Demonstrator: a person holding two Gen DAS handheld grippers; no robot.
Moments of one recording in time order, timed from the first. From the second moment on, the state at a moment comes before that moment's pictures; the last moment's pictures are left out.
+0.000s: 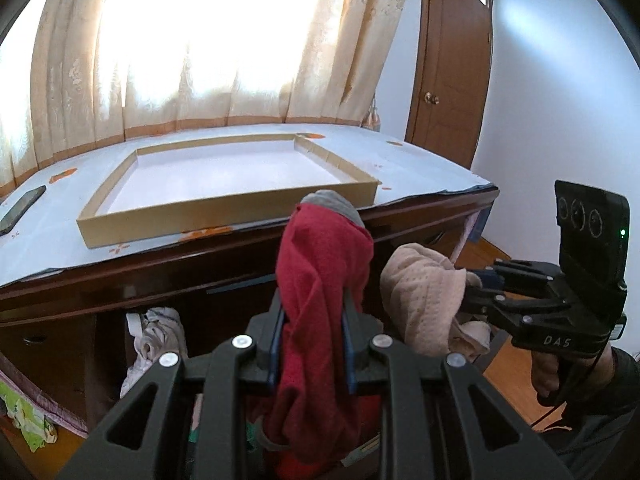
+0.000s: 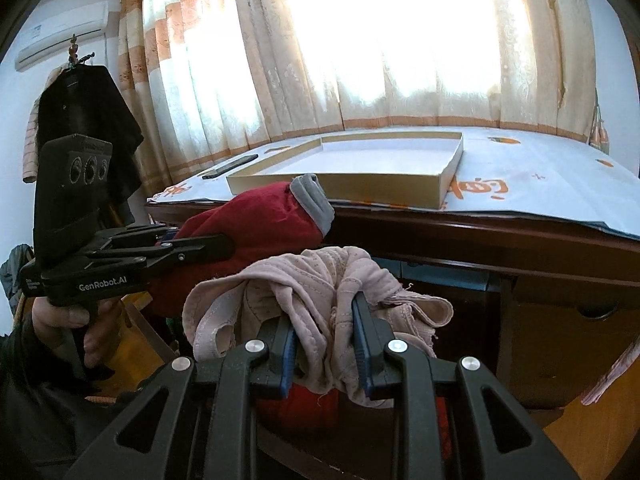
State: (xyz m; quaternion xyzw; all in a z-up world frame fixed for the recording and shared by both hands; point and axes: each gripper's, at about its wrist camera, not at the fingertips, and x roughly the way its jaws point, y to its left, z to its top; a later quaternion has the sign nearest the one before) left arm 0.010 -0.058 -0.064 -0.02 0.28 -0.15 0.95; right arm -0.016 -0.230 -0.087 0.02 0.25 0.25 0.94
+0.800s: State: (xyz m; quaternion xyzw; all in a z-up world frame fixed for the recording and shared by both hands) left arm -0.007 -0.052 -0.043 -0.03 0.20 -0.15 0.97; right arm -0.030 -0.229 -0.069 0.00 0.18 0.26 0.95
